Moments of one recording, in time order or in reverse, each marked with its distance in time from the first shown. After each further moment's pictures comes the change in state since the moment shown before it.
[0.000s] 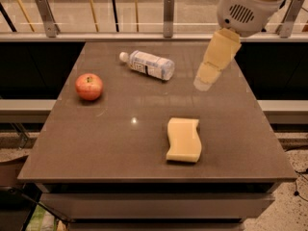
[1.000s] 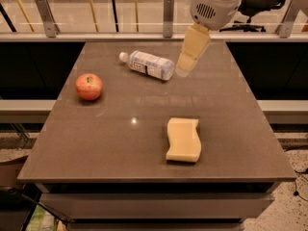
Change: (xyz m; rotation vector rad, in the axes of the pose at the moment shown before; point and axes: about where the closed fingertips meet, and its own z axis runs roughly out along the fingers) arm -0.047 -0.039 0.041 0.059 0.061 0.049
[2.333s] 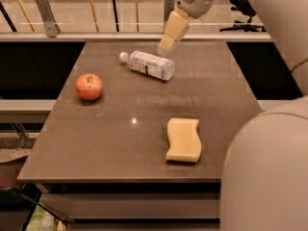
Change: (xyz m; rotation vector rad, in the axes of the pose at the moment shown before) arm -0.066 -0.041 0.038 -0.132 -0.059 0.072
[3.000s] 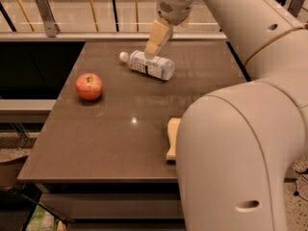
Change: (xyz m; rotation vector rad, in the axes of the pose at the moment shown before) arm -0.040 -0.010 0.052 -0.018 0.049 -0.014
